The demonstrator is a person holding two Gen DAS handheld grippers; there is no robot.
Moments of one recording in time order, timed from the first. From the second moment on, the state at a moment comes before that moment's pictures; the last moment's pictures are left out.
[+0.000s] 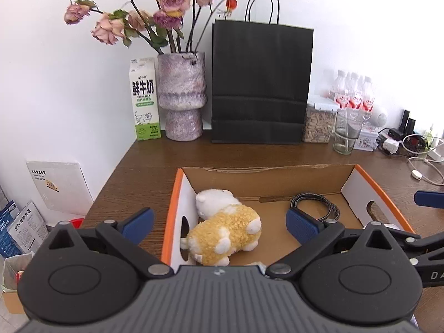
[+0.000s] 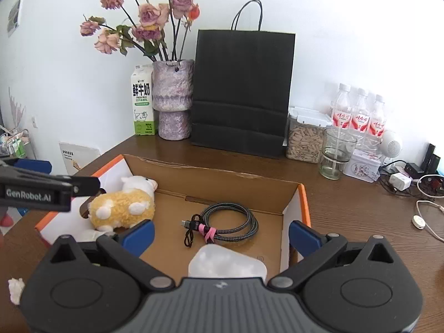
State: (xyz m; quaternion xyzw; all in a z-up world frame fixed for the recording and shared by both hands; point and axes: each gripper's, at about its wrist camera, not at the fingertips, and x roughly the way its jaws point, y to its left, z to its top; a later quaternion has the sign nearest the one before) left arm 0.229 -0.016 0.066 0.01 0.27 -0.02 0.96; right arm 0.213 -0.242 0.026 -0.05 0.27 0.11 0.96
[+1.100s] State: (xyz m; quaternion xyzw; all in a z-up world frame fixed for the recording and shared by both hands) left arm 0.017 0.047 -0.006 -0.06 0.26 0.01 0.96; right arm -0.004 -0.220 -0.041 -0.05 0.28 0.18 0.94
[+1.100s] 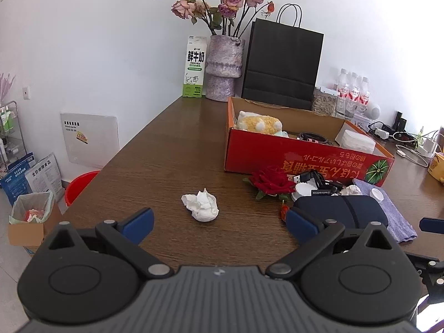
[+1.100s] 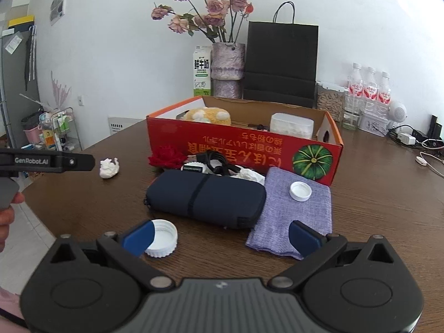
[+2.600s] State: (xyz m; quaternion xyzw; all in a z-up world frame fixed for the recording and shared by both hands) left arm 0.085 0.044 -0.031 -0.03 0.30 0.04 0.95; right arm 0.030 -0.256 -0.055 -0.01 0.27 0.12 0.96
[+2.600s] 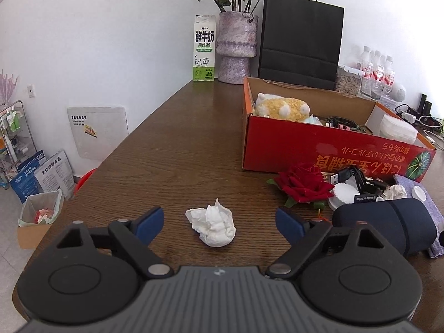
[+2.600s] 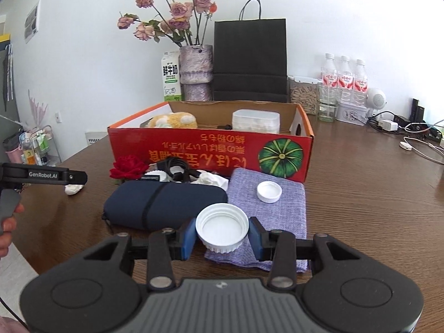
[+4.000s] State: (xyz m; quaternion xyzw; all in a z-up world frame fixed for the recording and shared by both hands) left arm 0.145 -0.020 0.067 -0.04 0.16 -0.07 0.98; right arm 0.122 -0.237 0.030 -0.01 0.14 0.14 0.98
